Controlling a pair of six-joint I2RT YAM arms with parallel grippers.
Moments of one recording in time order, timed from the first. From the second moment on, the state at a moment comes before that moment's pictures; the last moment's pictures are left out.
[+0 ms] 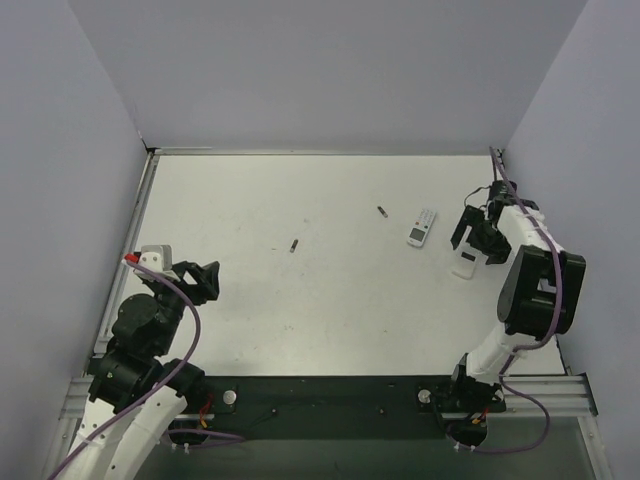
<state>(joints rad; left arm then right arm) -0.43 0.27 0.62 -0.46 -0.29 -0.30 -0.23 1.80 1.21 -0.68 0.06 0.22</state>
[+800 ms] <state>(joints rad) -0.38 0.32 0.64 -0.46 -0.28 -0.32 -0.09 0.34 0.83 -0.60 0.14 0.51</state>
